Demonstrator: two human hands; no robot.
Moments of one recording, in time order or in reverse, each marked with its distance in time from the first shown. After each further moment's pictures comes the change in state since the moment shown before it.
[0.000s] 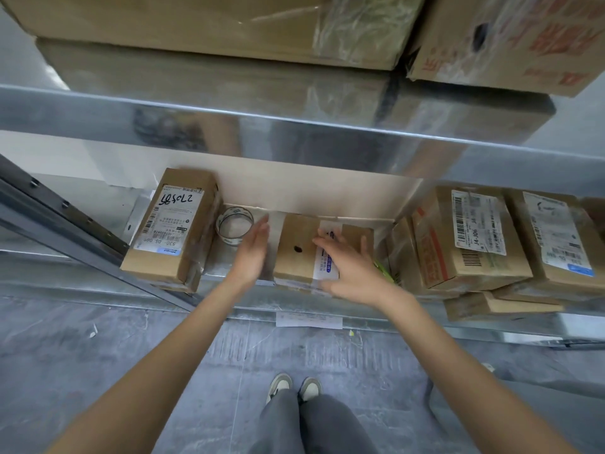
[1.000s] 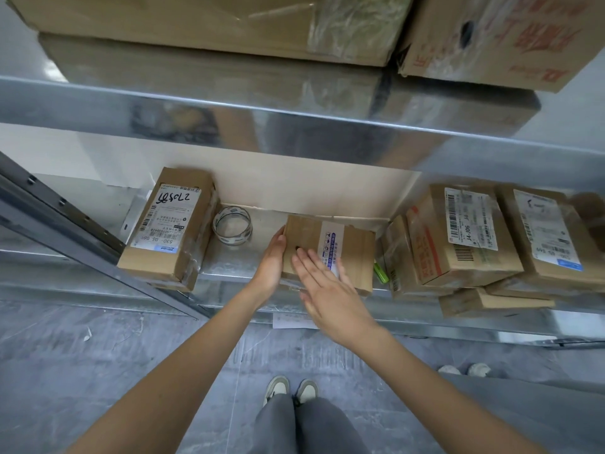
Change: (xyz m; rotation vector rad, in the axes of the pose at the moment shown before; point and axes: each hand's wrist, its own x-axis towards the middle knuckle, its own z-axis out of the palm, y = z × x) left_hand -0.004 -0.013 0.044 -0.298 -0.116 -0.081; right_hand -0.021 -0.012 0.063 -0.288 0.243 -0.168
